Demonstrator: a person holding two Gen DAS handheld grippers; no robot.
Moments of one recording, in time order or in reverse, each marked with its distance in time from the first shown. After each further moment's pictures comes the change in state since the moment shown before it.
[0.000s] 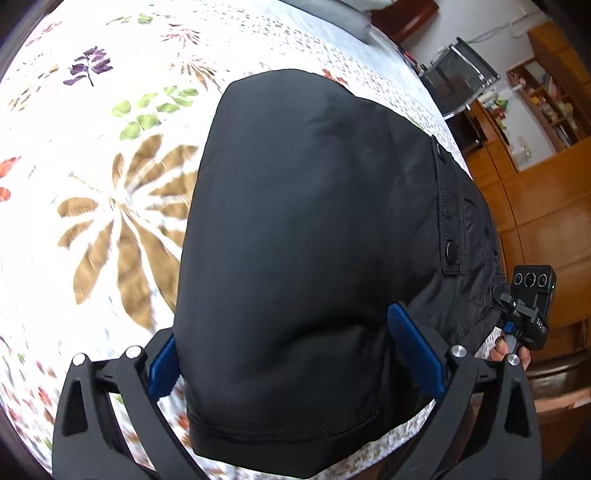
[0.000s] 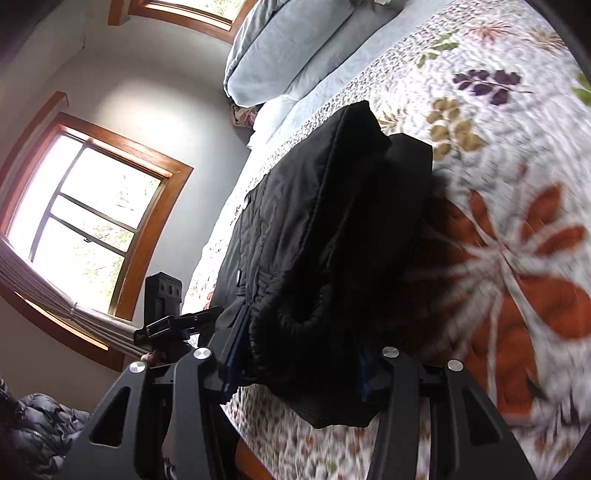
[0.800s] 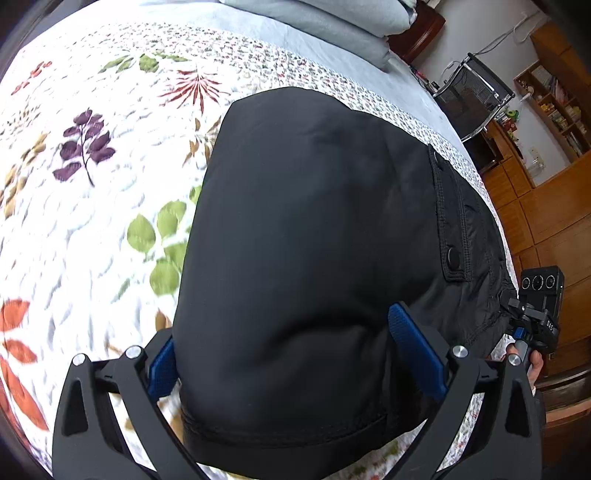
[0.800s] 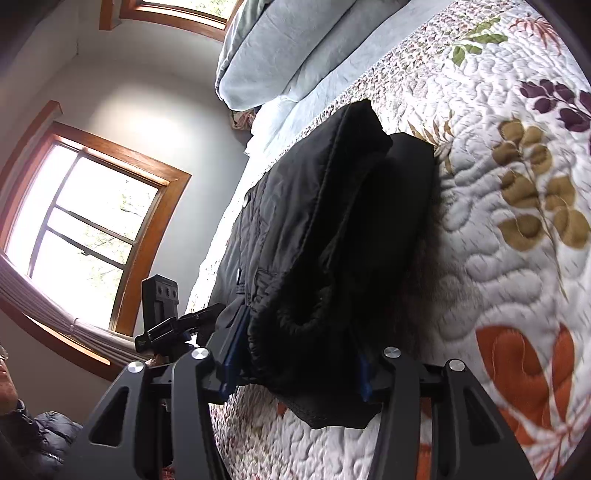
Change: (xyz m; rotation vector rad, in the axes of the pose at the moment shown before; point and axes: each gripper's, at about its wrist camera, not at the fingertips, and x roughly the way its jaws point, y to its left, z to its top) left arm 0.004 0.041 0.090 0.037 -0.087 0.066; right arm 0.056 -0.018 0.057 0.018 0.001 0.024
